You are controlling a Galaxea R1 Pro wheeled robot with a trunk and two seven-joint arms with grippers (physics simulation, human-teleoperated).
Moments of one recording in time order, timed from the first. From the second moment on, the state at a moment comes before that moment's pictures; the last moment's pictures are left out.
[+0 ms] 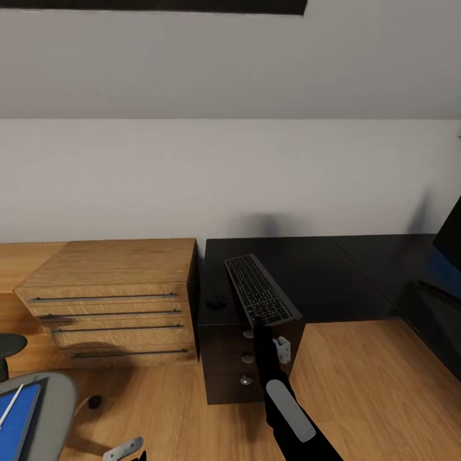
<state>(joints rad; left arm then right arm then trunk) -0.02 0.01 -0.02 -0.89 0.34 0.07 0.24 -0.39 0.17 0.34 -0.94 -1.51 -0.36 0.18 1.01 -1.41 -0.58</state>
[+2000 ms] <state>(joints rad) -0.02 0.01 -0.07 -0.90 0.34 0.07 0.24 -0.39 0.14 0.33 -0.80 -1.51 -0.39 0.15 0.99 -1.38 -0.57</state>
